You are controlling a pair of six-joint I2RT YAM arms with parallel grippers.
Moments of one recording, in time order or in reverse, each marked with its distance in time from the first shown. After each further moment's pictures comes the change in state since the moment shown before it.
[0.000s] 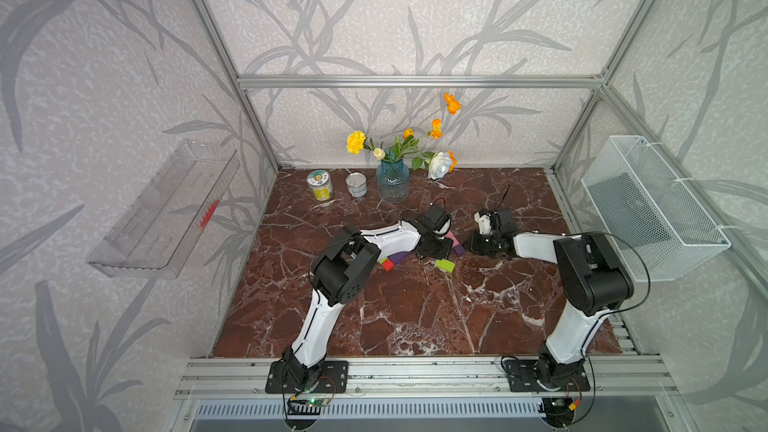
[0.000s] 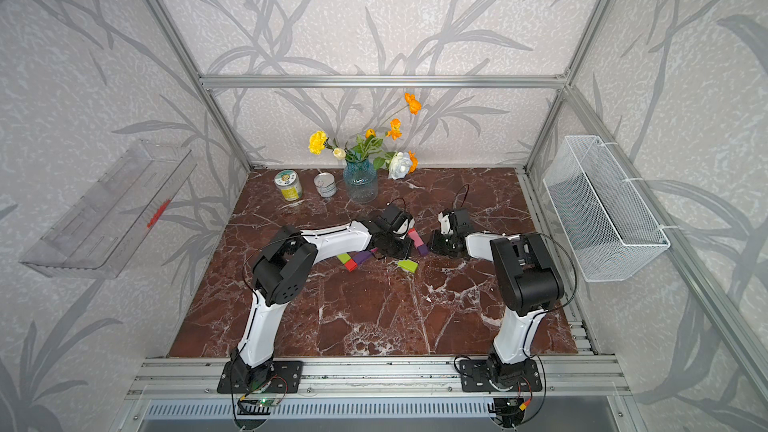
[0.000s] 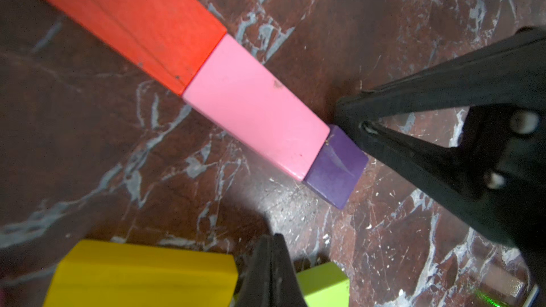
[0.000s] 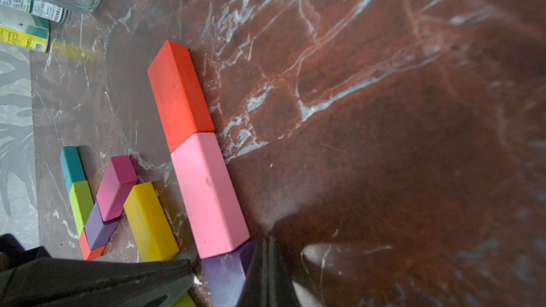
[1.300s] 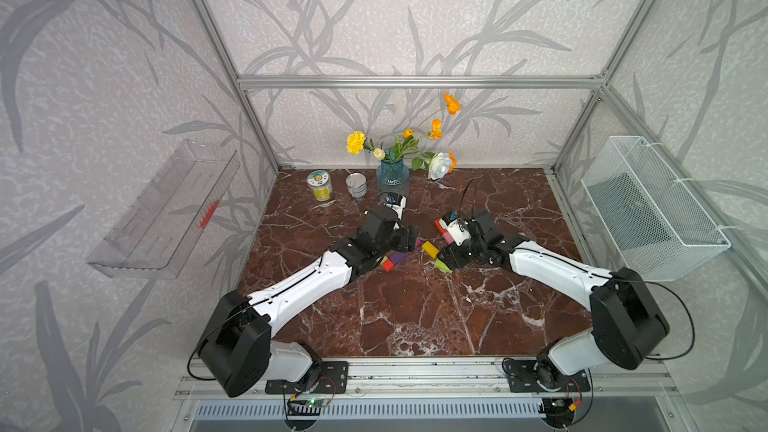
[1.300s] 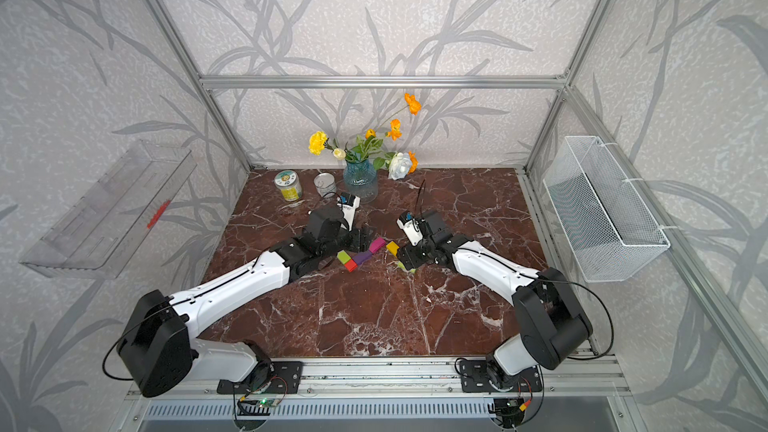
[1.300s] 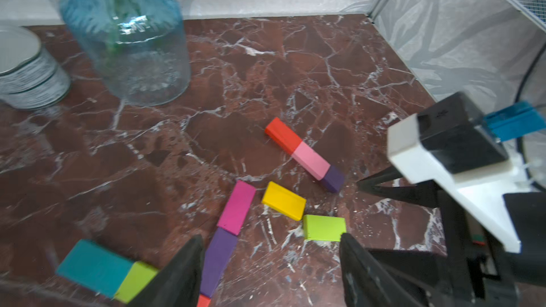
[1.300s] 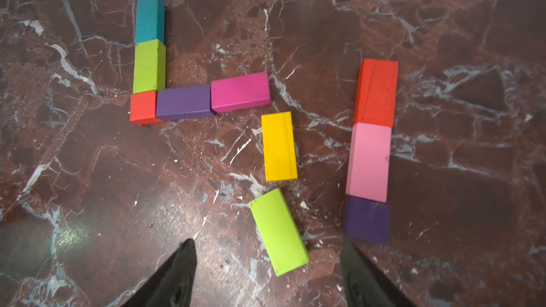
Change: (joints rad) left arm 0.126 -0.813 -0.594 0.253 -0.294 0.062; right arm 0.336 -0.286 0.066 -0.272 0.231 -0.485
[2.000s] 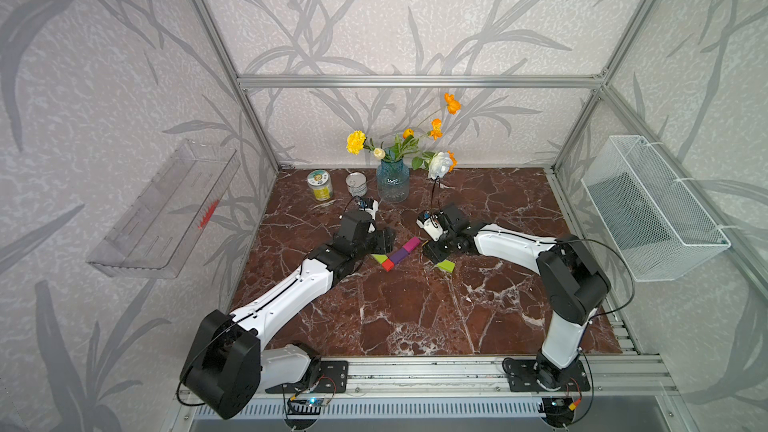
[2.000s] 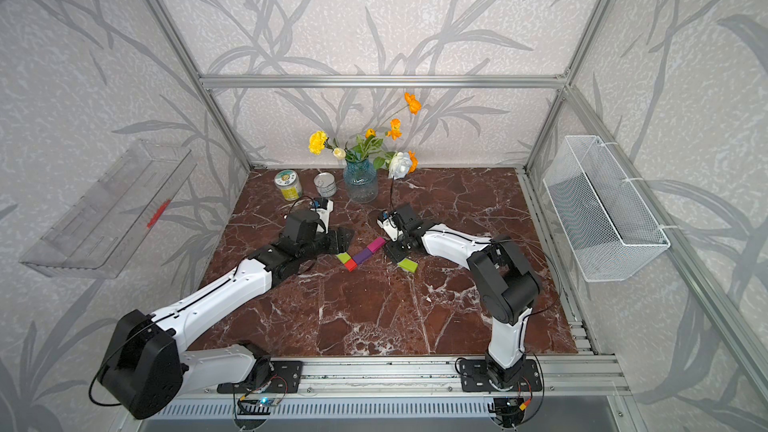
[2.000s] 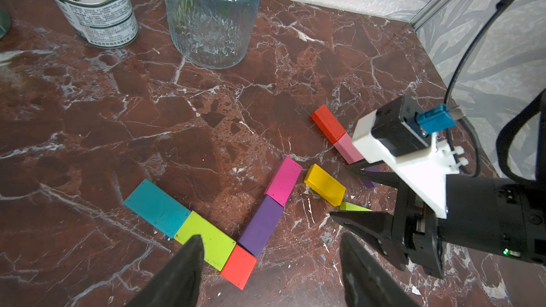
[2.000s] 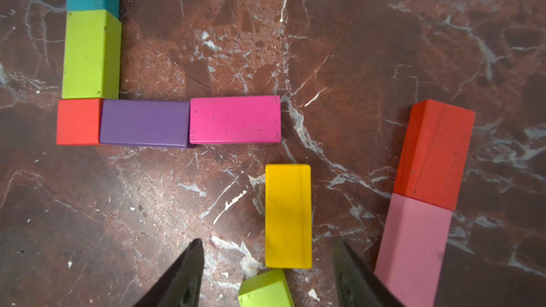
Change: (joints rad) left arm 0.139 -0.093 -0.116 -0.025 0.073 -0.077; right arm 0.065 0.314 0.234 -0.055 0.077 -0.072
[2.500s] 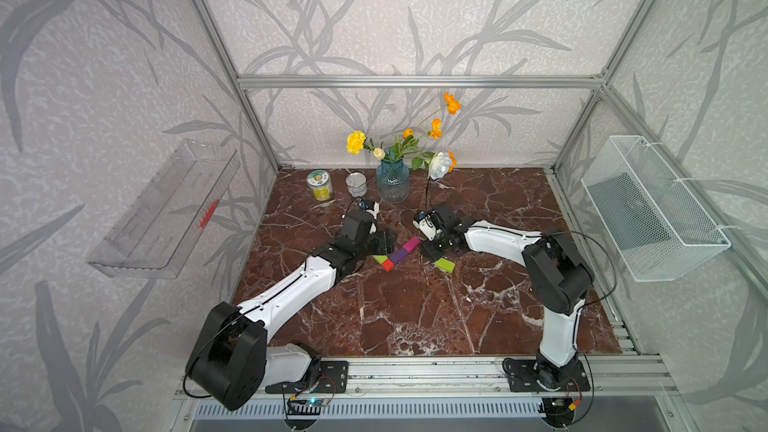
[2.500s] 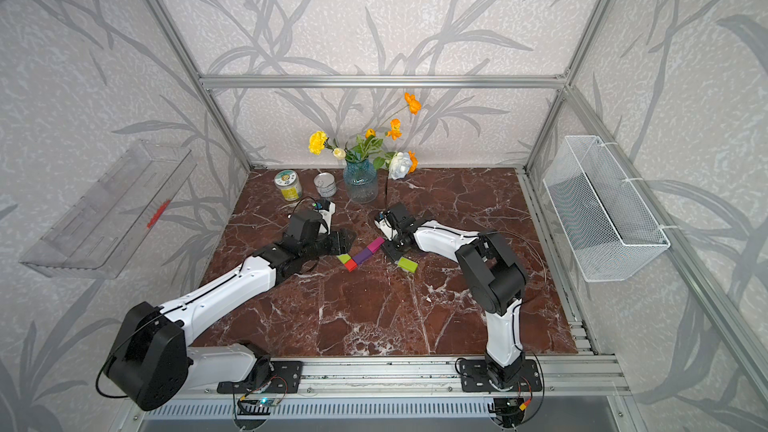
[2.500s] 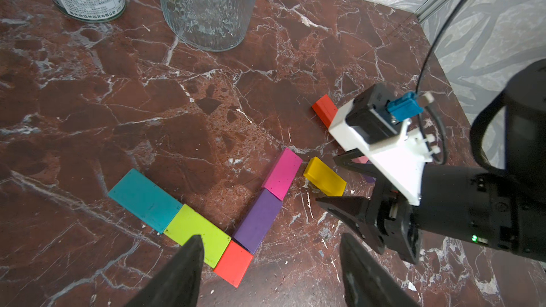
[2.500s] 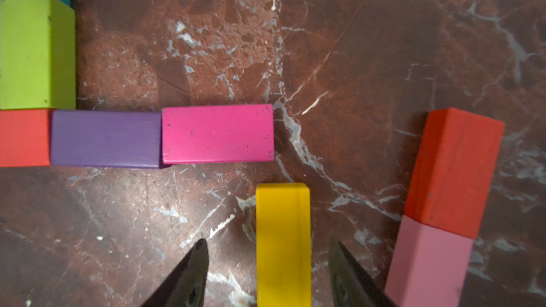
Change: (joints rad) left arm 0.006 0.043 0.000 0.007 0.040 -0.020; right arm 0.023 0.112 0.096 -0.047 0.050 0.005
